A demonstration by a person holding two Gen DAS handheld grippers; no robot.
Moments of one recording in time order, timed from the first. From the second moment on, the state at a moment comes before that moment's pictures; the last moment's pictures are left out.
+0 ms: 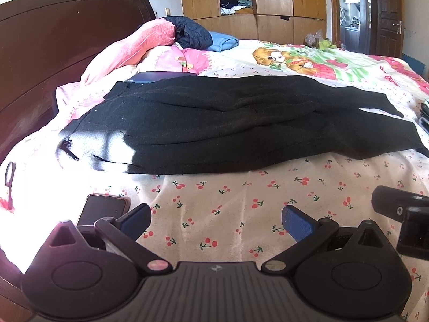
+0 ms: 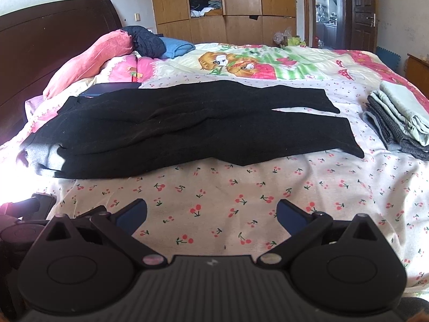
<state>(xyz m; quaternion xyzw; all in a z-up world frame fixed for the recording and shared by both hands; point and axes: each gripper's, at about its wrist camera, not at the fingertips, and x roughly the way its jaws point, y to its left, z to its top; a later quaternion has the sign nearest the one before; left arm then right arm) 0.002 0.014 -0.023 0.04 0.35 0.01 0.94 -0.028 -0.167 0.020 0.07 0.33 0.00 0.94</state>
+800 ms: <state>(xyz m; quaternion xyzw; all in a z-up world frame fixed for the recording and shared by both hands) 0.006 0.015 -0.032 0.03 0.36 0.01 0.93 -0.021 -0.169 0.006 0.08 0.35 0.00 0.93</state>
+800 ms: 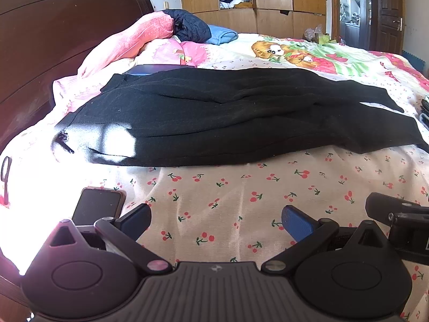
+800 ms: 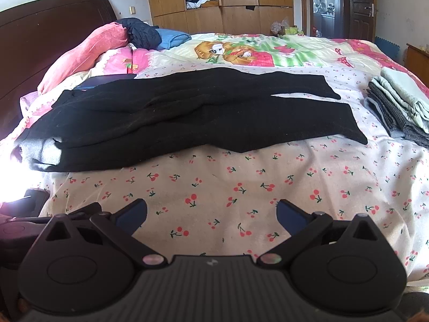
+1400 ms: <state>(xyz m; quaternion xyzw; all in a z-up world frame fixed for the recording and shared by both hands) 0.004 0.015 -0.031 0.03 0.36 0.01 0.93 -0.023 -0.168 0.007 0.08 0.35 0.00 0.93</state>
